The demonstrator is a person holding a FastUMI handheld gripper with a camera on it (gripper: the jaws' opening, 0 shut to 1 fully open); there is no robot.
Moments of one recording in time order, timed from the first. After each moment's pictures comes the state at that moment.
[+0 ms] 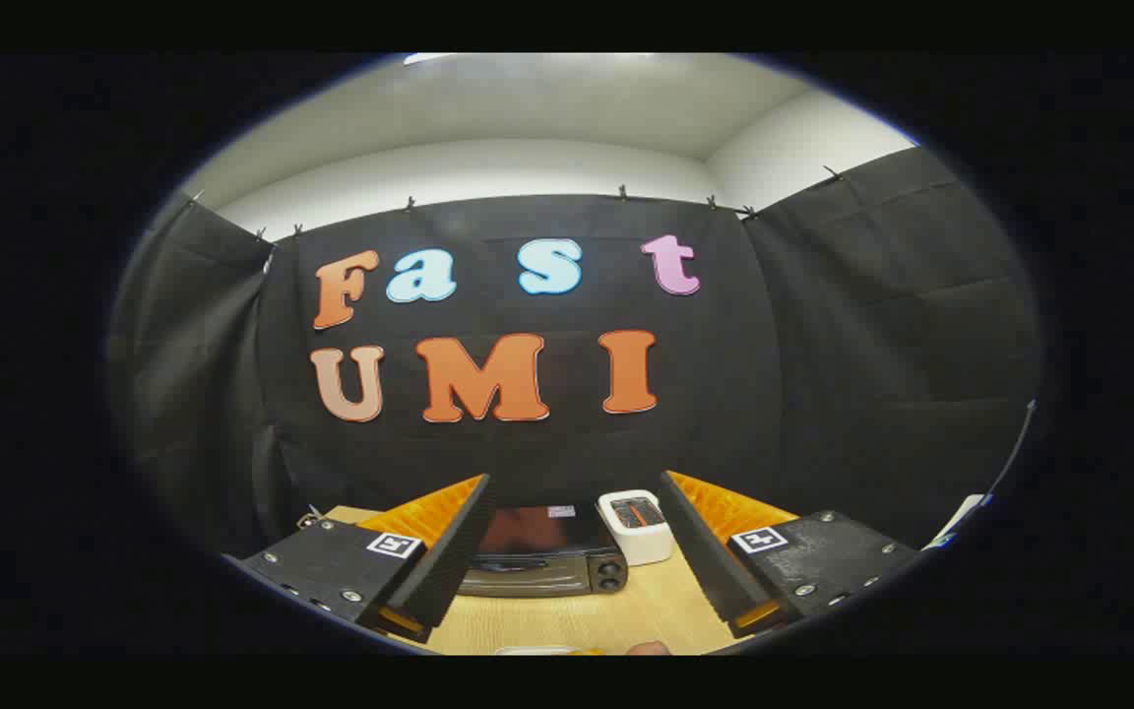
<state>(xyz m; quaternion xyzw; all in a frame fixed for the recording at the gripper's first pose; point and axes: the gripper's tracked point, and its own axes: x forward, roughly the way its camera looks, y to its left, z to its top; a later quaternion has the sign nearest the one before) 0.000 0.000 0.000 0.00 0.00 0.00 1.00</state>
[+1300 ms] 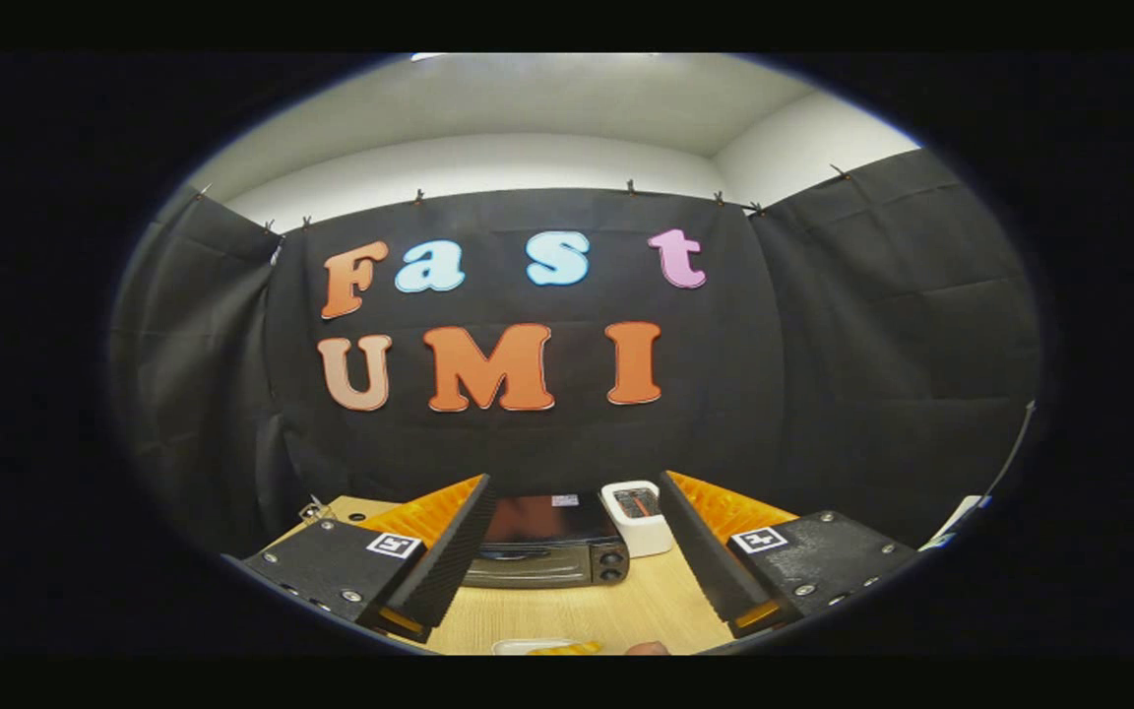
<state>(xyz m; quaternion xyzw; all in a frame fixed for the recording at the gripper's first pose) -0.009 0.009 -0.022 -0.01 0.02 0.02 1.00</state>
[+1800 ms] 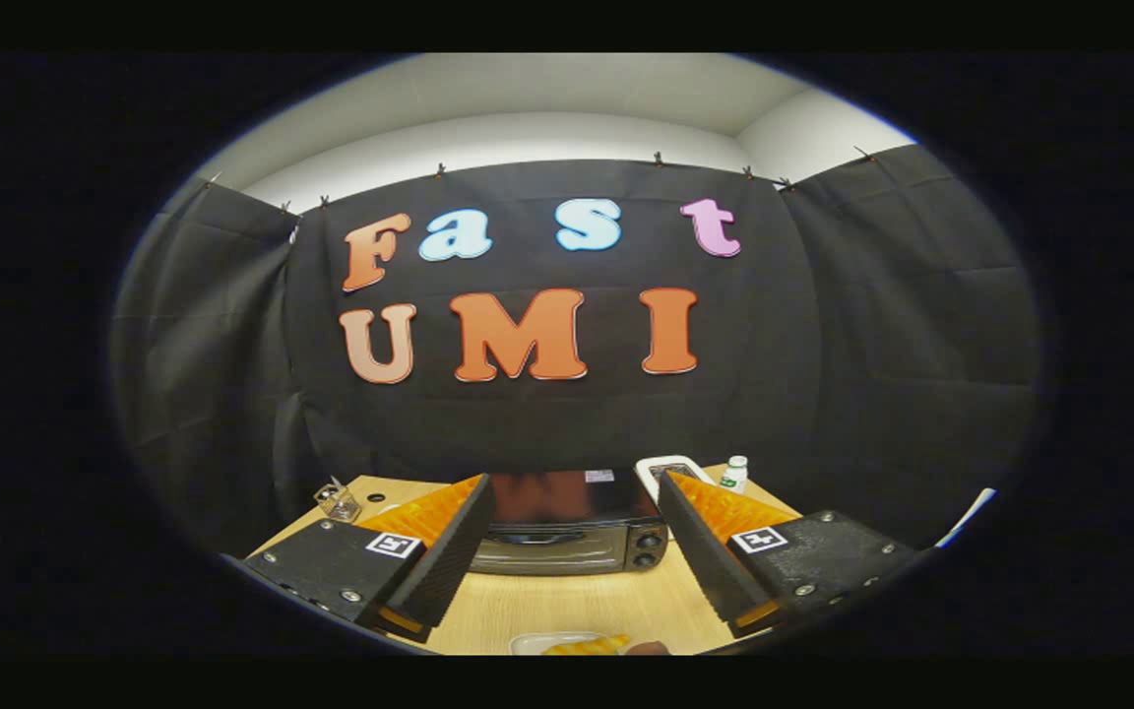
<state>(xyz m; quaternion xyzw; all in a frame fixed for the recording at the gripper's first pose) 0.016 0.051 -0.071 -0.01 0.07 0.06 1.00</state>
